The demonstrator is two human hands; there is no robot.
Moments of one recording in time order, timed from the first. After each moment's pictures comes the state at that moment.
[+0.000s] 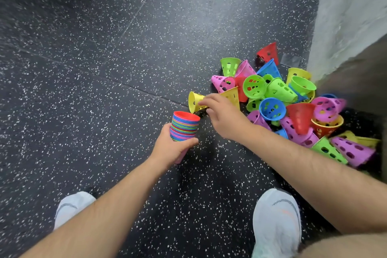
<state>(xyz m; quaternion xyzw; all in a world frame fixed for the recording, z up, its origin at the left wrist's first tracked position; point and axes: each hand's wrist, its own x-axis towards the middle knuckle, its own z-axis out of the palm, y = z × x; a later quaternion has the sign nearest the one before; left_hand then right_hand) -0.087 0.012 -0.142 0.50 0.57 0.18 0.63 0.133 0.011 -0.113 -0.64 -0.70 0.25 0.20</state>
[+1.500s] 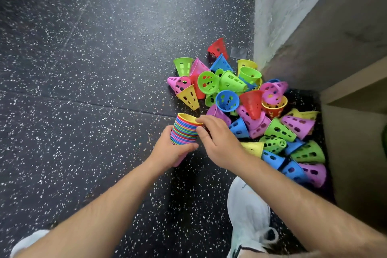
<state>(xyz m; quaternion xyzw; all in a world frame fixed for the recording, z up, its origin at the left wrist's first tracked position) -0.005 -0.012 -0.121 0.59 0.48 0.11 0.64 0.156 -0.100 -0.099 -0.75 -0.55 0.27 0.27</state>
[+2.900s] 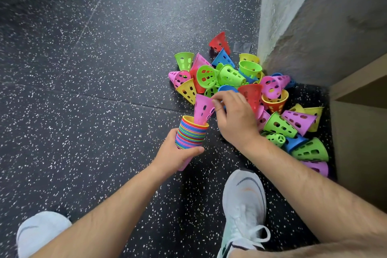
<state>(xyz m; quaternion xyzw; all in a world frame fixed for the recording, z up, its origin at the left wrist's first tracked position) 0.003 -0.058 -0.112 0.58 0.50 0.09 0.64 0.206 -0.097 -0.088 -0.76 -0.56 0.04 0.34</state>
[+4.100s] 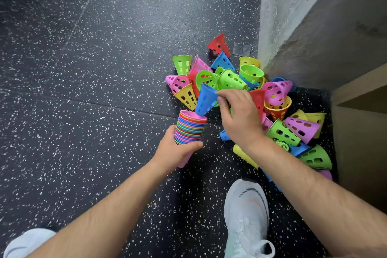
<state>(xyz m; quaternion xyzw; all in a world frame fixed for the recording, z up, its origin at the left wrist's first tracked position) 0.019 -0.024 -0.121 0.56 0.51 0.11 0.64 0.224 -0.073 -0.097 -0.76 -0.54 0.02 0.36</state>
